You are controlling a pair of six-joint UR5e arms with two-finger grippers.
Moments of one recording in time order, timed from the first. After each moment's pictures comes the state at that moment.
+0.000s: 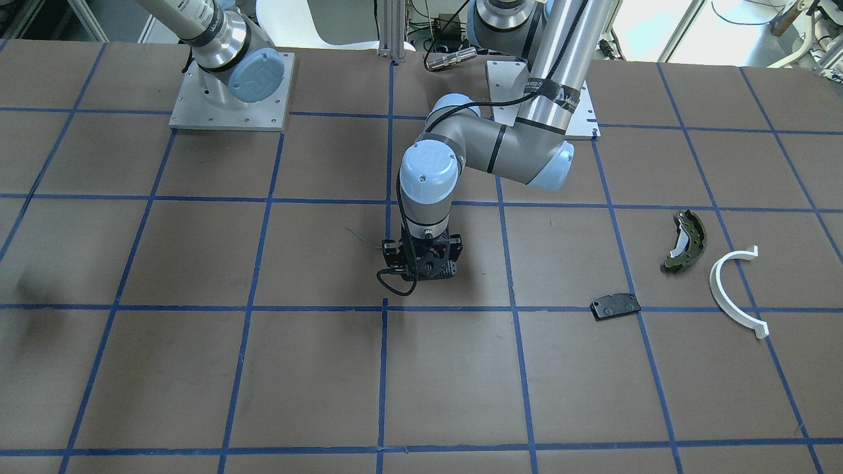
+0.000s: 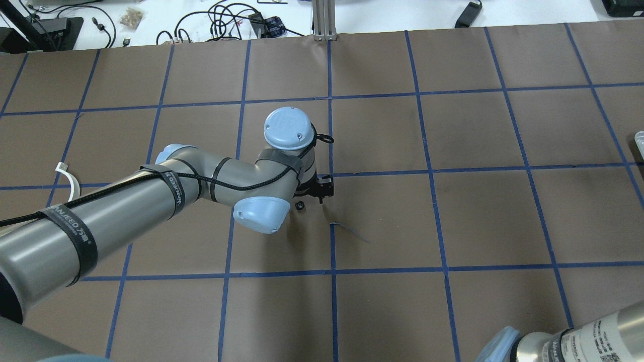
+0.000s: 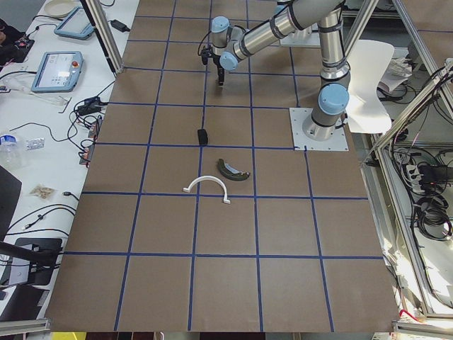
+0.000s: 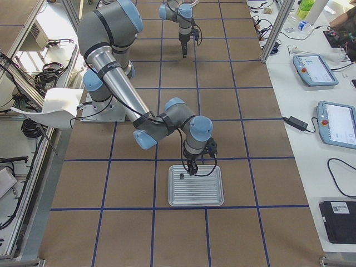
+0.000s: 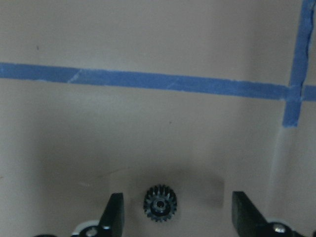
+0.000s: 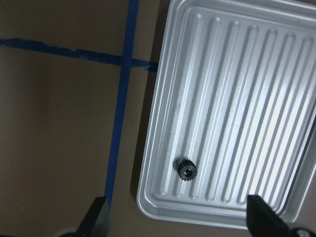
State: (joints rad) left arm -1.92 -2.00 -1.94 -0.77 1.59 -0.43; right arm 0.67 -1.11 1.59 -2.01 -1.67 -1.07
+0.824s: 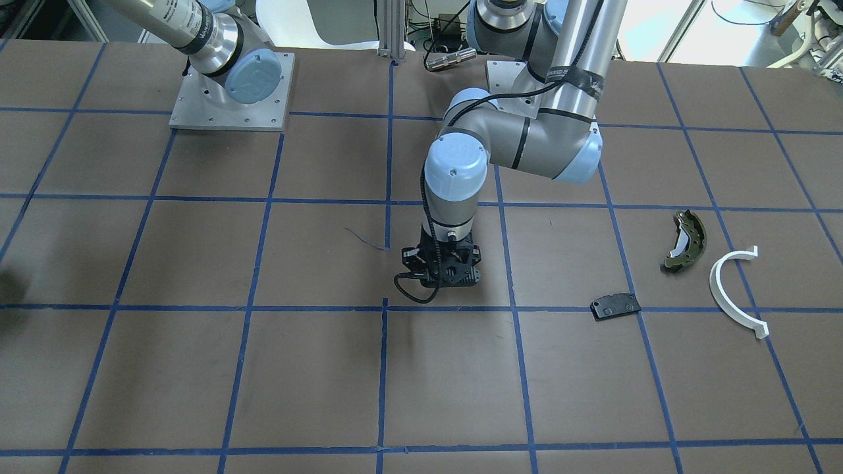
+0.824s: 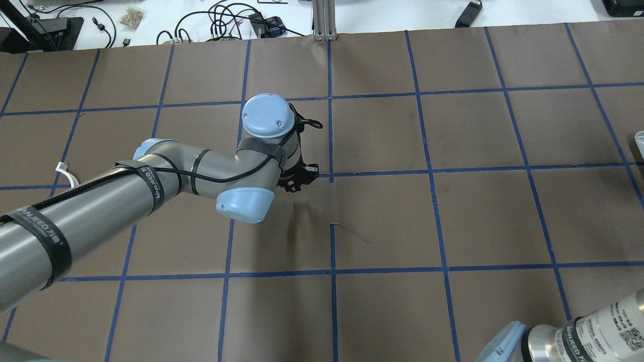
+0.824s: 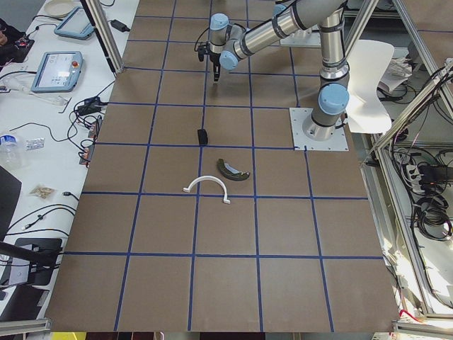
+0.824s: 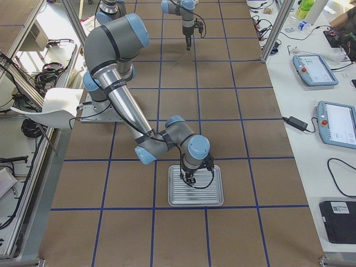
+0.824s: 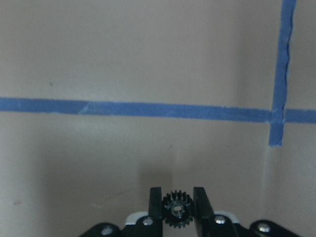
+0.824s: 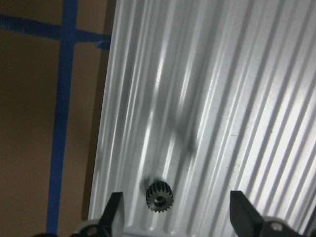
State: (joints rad) left arm -1.83 -1.94 -1.89 -0.84 1.59 -0.30; right arm 0.64 -1.02 1.60 -2.10 -1.67 -1.13
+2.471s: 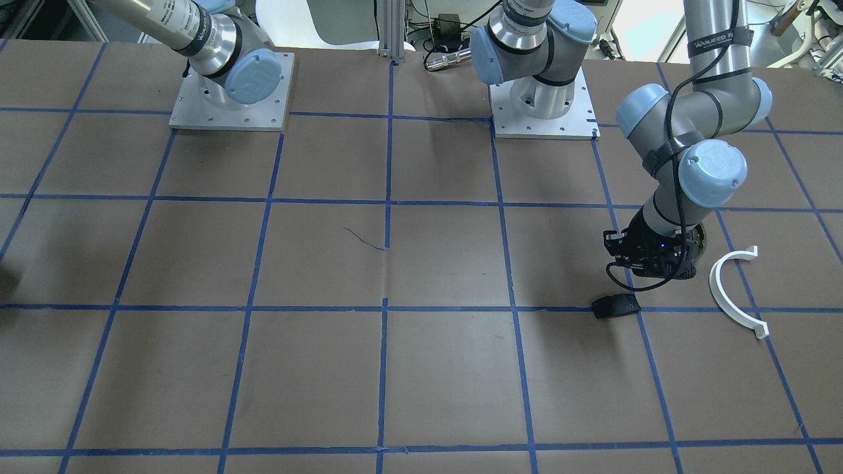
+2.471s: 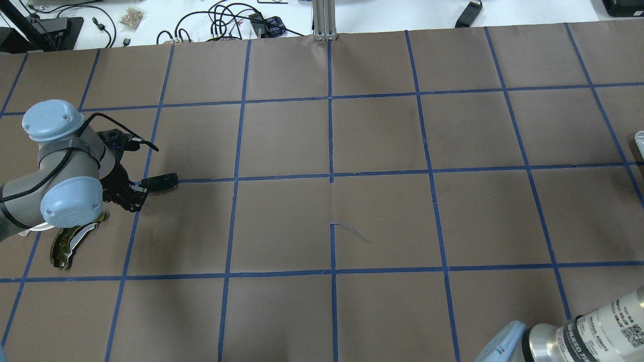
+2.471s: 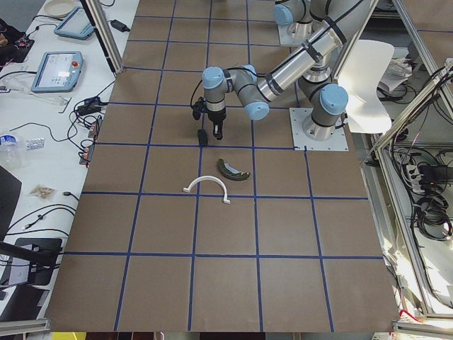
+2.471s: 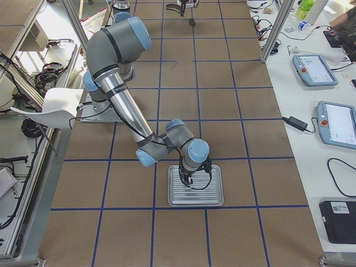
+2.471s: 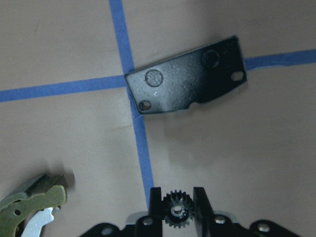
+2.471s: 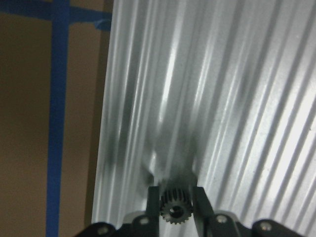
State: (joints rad) left arm -1.18 -1.77 -2.12 -0.84 1.71 0.46; right arm 0.64 -0.99 1.61 -2.10 -1.68 -1.11
